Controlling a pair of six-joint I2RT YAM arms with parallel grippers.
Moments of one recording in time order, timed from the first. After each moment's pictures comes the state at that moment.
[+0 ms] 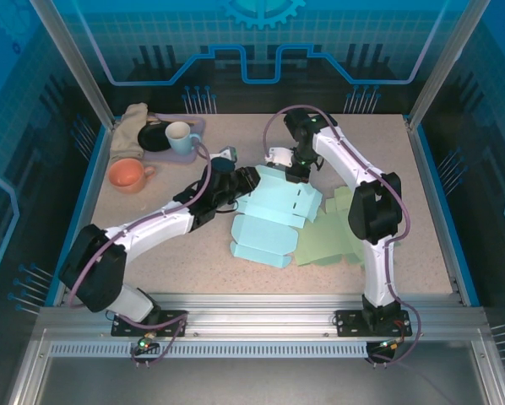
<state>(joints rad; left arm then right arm) -0.60 1.52 0.96 0.09 -0.03 -0.93 0.40 2.14 2.02 -1.28 -0.14 -0.93</state>
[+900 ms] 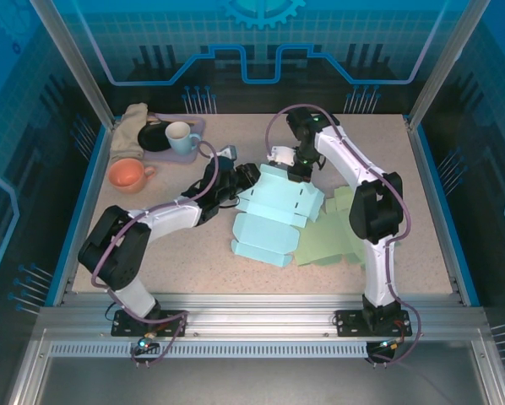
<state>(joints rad) -0.52 1.67 0.95 0.32 0.05 -0.92 0.39 2.14 2.02 -1.29 -0.14 -0.92</state>
